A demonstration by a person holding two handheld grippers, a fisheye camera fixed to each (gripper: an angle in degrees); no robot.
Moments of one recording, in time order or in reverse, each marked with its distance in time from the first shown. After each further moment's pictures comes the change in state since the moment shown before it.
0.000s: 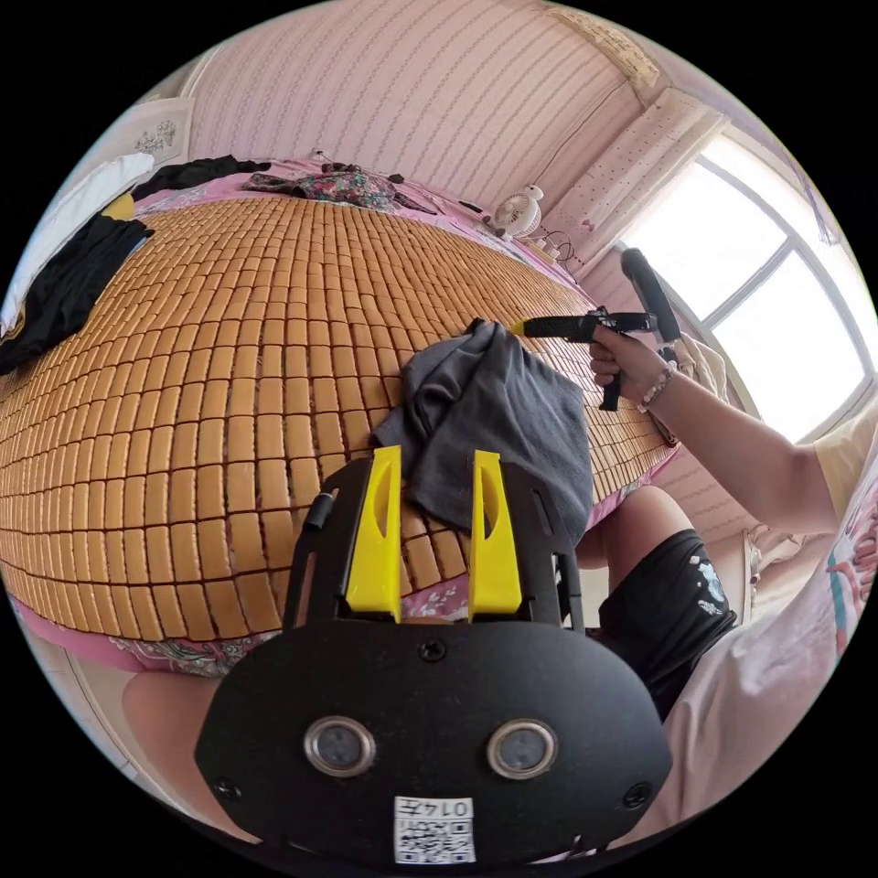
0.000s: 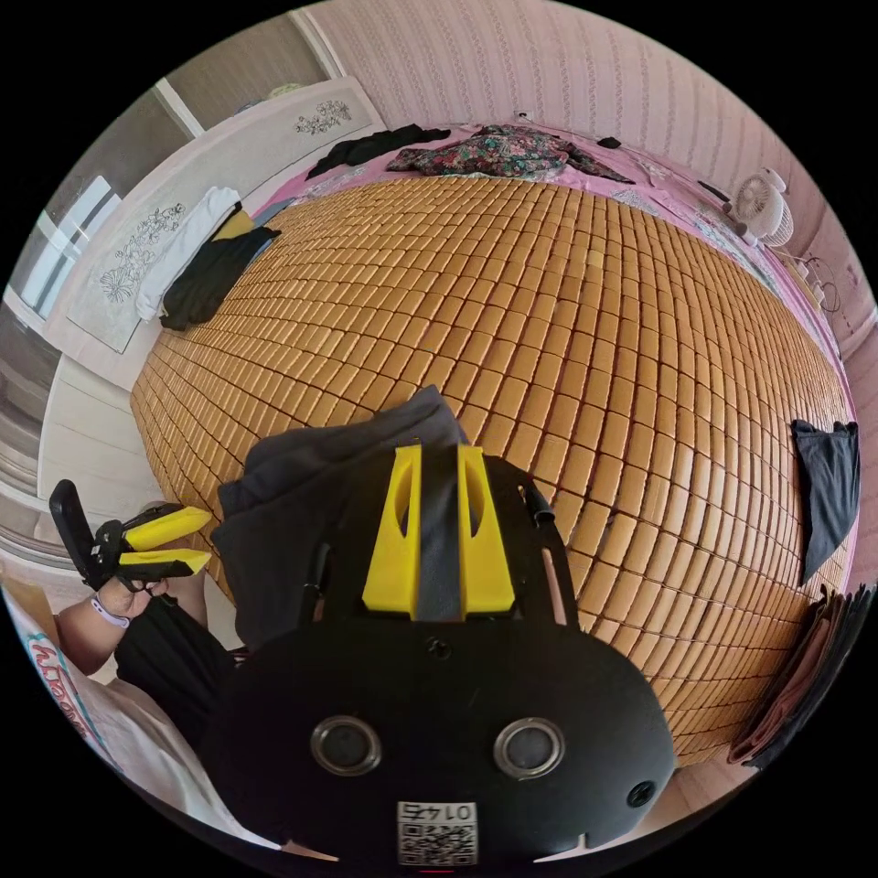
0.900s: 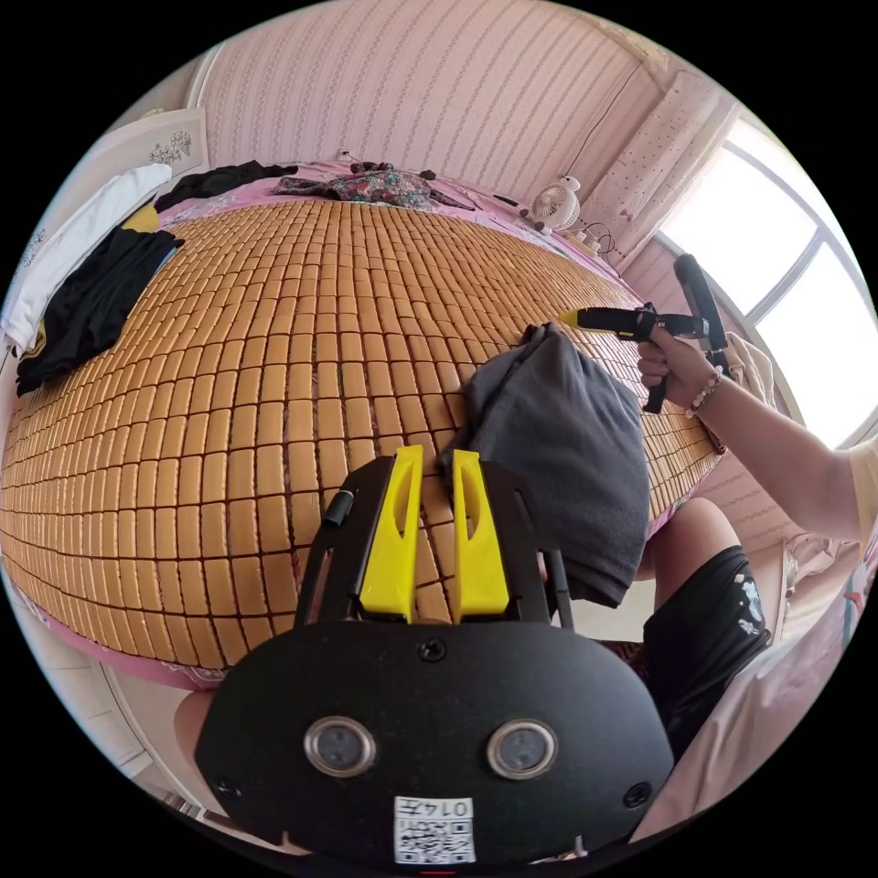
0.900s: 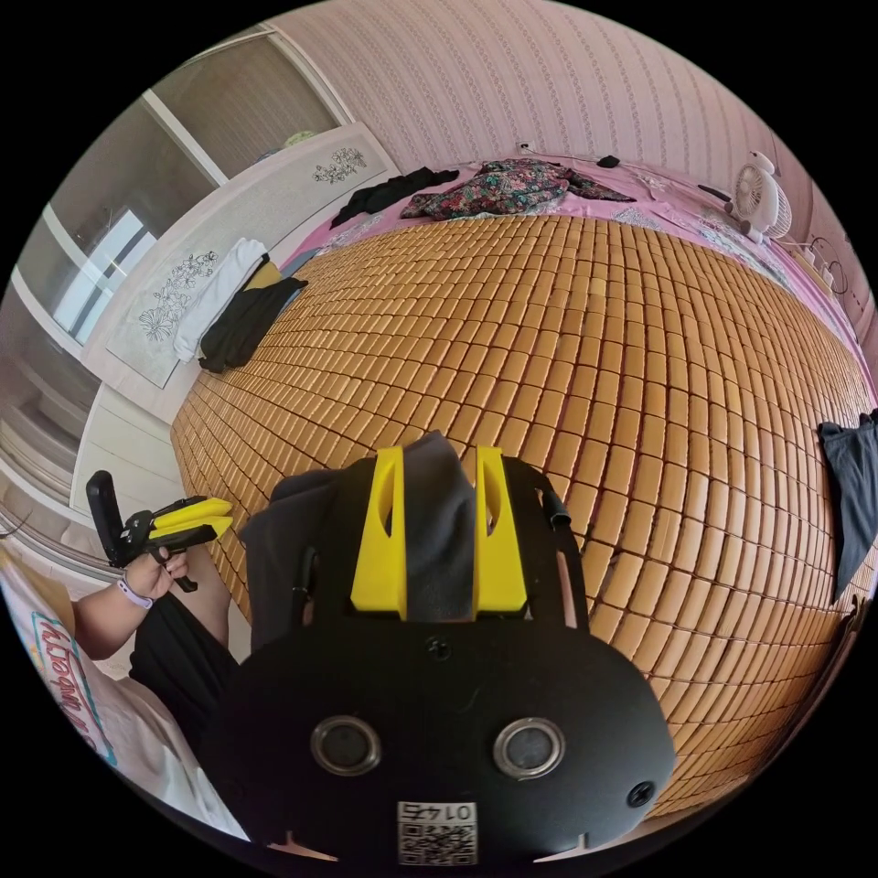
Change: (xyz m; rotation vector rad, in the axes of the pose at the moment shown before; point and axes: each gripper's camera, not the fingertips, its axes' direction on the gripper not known) left arm -0.014 0.003 0.047 -0.013 -0.146 -0.009; right arm -0.016 -0.002 -0.006 0.121 -0.136 0.013
